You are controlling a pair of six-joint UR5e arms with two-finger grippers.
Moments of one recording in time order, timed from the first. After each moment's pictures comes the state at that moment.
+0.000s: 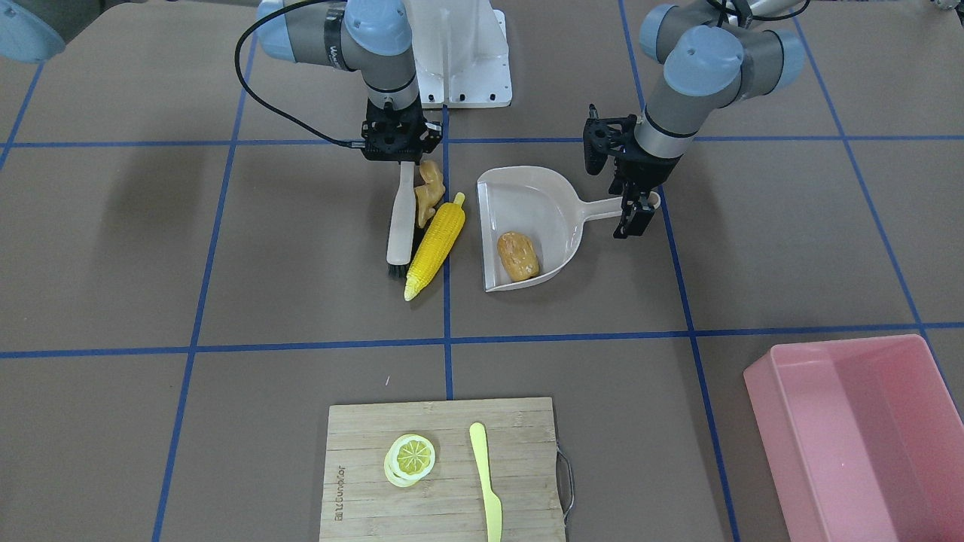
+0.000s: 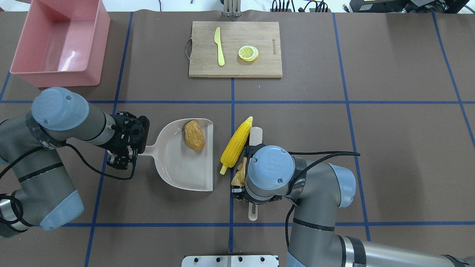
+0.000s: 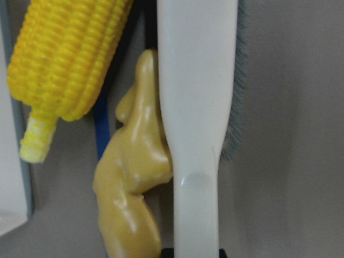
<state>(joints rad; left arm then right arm) -0.62 -1.84 -1.87 -1.82 -1.94 0.50 0.31 -0.98 1.75 -1.53 1.85 1.43</state>
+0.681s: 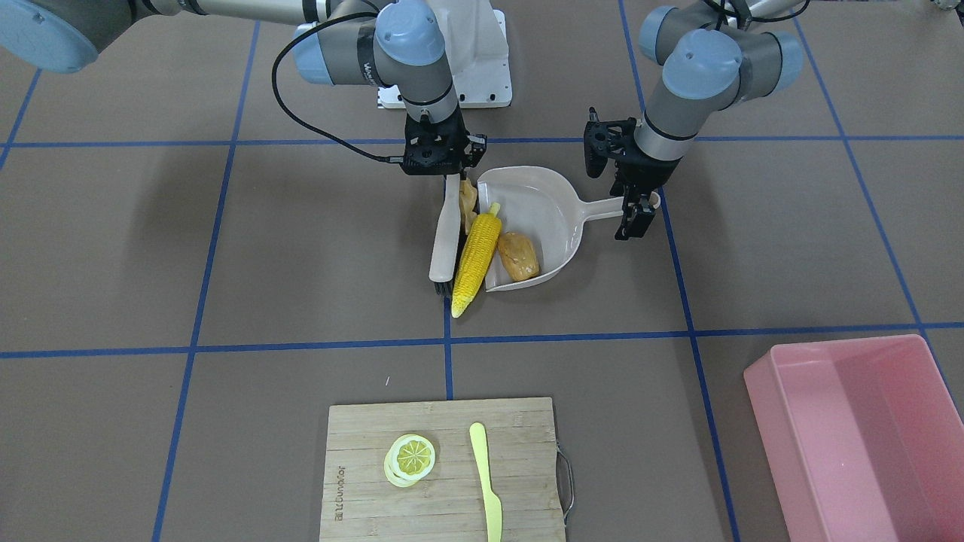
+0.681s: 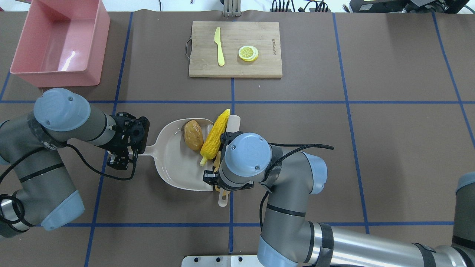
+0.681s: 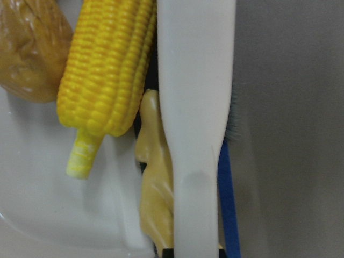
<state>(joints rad) -0.62 -1.84 -1.86 -1.82 -1.94 0.50 0.32 -0.86 1.61 -1.38 1.85 1.52</state>
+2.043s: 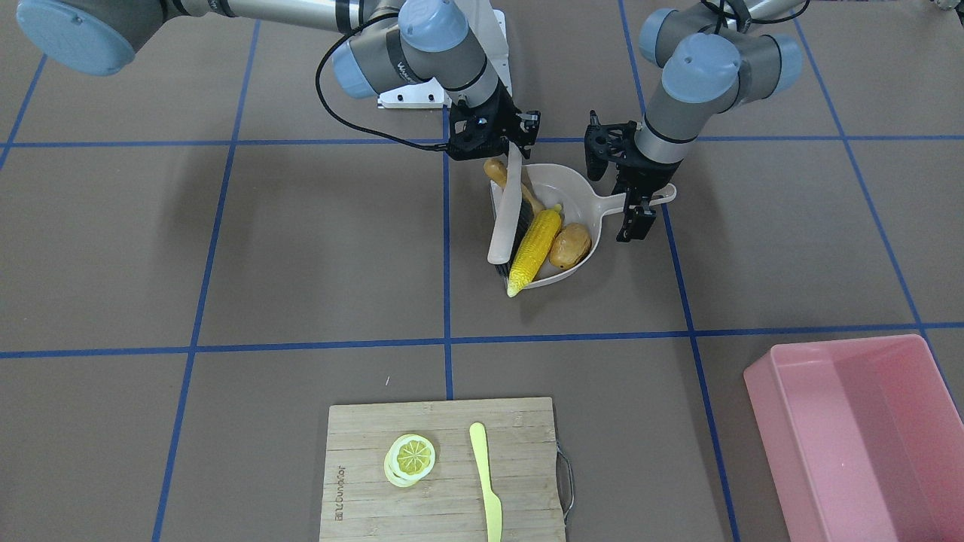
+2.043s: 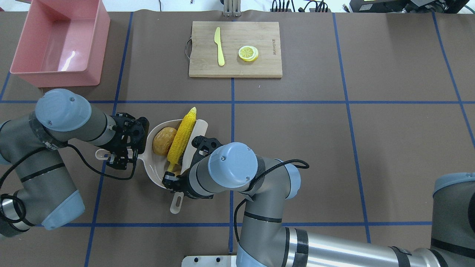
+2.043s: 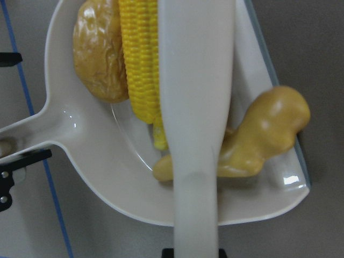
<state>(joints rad) -0.62 -1.84 -1.86 -1.81 -1.93 0.50 0.28 -0.77 1.51 -1.02 1.86 1.75</state>
